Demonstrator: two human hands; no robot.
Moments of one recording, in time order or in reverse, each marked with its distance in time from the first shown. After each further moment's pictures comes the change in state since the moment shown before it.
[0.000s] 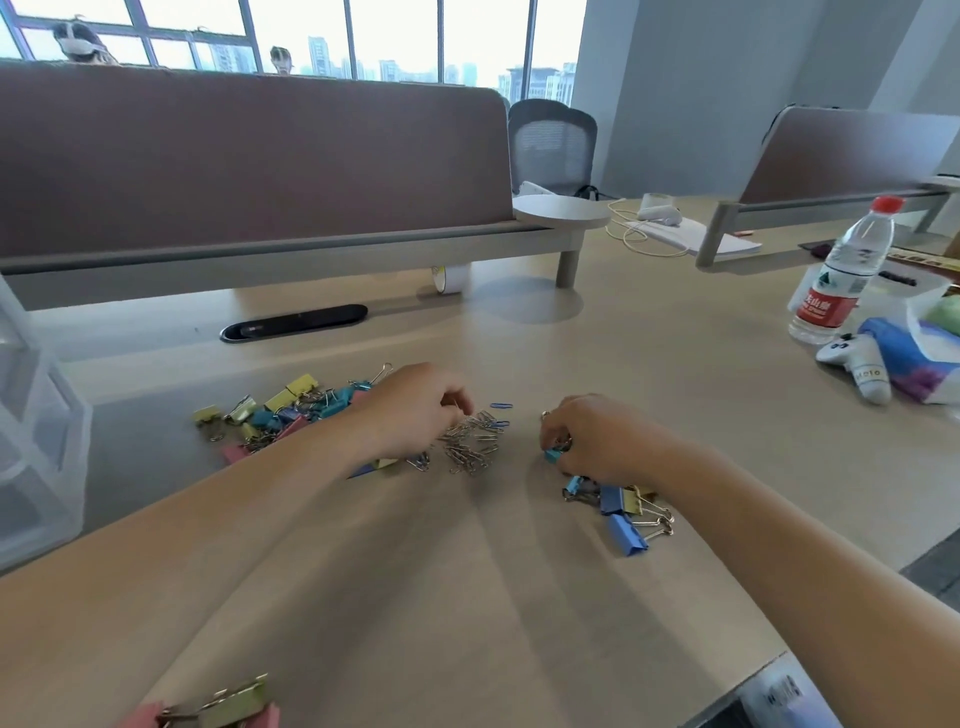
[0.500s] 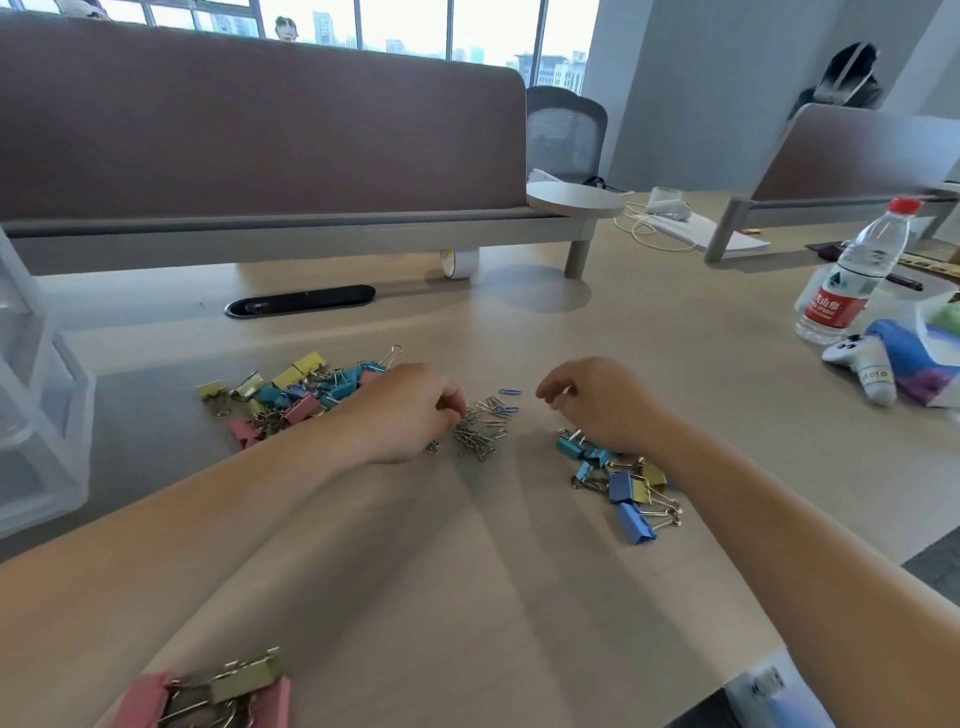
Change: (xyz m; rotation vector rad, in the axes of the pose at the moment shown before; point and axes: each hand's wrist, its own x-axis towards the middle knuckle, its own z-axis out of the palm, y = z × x) left_hand -0.020 -0.014 0.003 0.025 -0.014 0.003; right_hand 0.015 -0.009 -0.008 0.219 0.190 0.055
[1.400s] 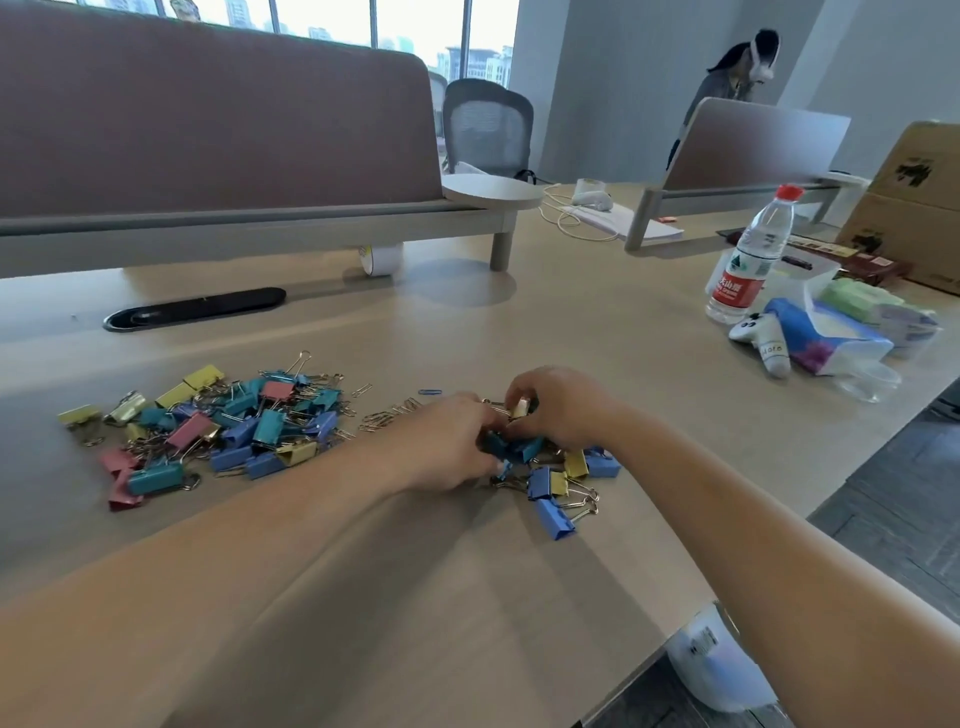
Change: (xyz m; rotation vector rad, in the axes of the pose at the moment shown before) left_hand 0.038 0.086 0.053 0.035 -0.190 0.190; right_hand -0.007 0.049 -0.007 -0.097 -0.110 0.094
